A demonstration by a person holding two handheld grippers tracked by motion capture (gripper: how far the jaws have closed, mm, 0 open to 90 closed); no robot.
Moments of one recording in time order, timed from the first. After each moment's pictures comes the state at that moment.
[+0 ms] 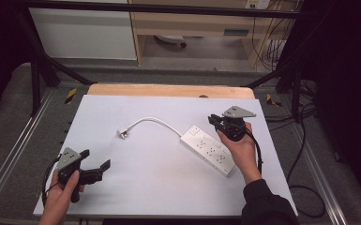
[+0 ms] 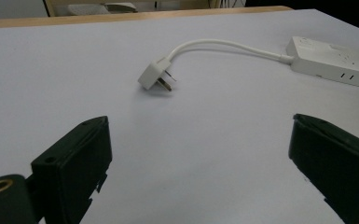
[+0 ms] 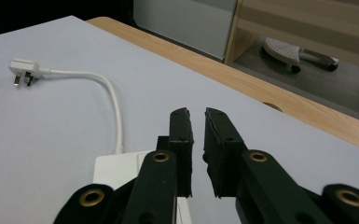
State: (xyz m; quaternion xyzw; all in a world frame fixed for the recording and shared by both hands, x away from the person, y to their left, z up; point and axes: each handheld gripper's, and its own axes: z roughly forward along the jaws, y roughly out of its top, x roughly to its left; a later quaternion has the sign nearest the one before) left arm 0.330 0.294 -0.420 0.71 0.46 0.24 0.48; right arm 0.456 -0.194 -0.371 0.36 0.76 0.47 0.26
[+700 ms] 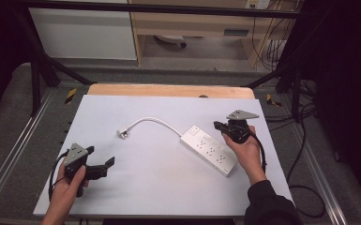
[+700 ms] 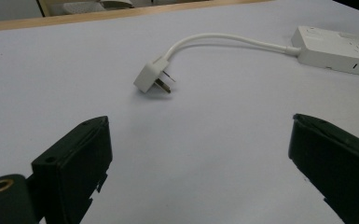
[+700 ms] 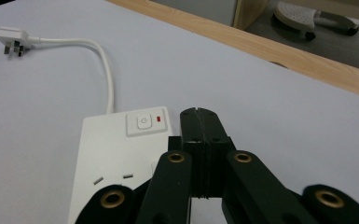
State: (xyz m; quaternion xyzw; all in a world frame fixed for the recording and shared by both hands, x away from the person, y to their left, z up) left arm 0.347 0.286 -0.424 0.73 0.44 0.24 0.46; right arm 0.462 -0.216 -0.395 0.39 0.78 0.45 0.22
